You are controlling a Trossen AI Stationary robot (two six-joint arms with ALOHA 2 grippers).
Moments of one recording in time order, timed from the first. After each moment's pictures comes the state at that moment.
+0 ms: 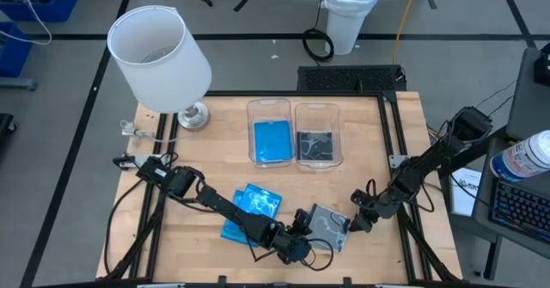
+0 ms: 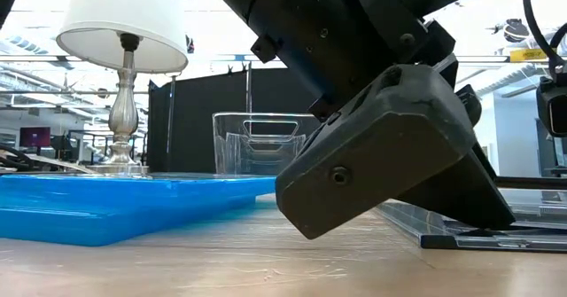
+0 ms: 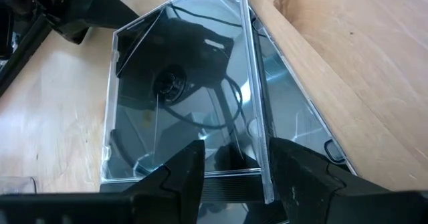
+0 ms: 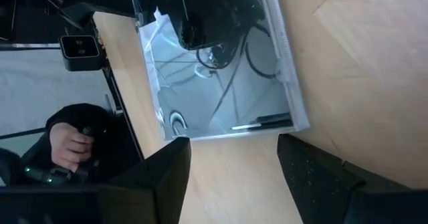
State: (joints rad) left arm -0.47 2.39 1.74 -0.18 -0.40 0.34; right arm 0.77 1.21 0.08 0.37 0.06 1.56
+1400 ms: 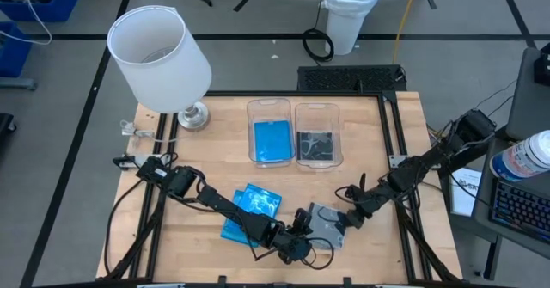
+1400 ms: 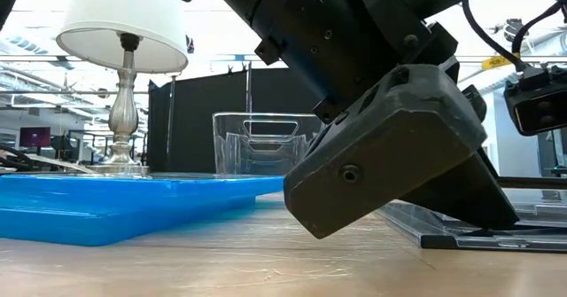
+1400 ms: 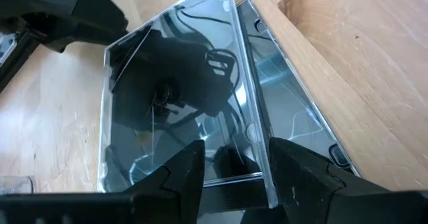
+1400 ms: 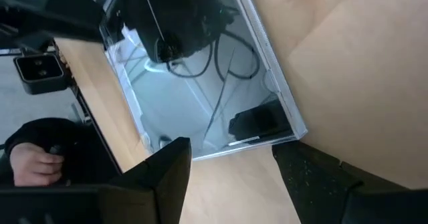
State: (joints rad) left arm -0.47 2.39 1.74 -0.17 -0.39 0.33; right arm 0.55 1.23 0.15 0.00 -0.04 1.42
